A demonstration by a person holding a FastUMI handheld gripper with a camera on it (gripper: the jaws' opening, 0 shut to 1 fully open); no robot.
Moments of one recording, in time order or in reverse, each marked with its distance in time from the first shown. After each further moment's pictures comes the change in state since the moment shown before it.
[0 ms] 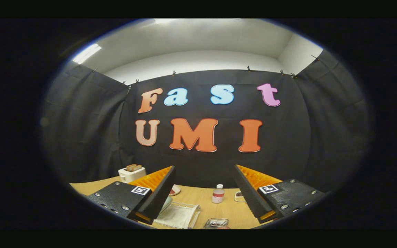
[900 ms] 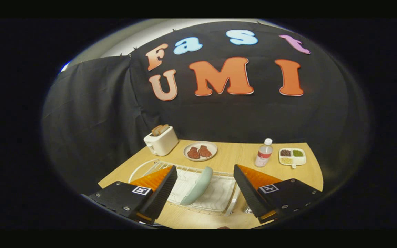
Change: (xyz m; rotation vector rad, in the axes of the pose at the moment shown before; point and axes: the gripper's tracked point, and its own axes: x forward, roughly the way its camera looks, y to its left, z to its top) arm 0.052 0.099 -0.145 0.125 0.631 0.218
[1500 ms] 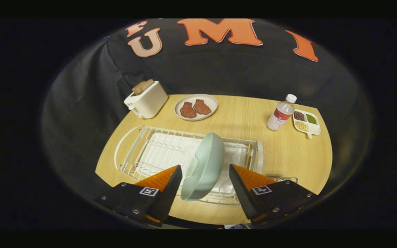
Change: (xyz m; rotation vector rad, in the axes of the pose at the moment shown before) arm 0.075 0.007 -0.094 0.003 0.493 -0.088
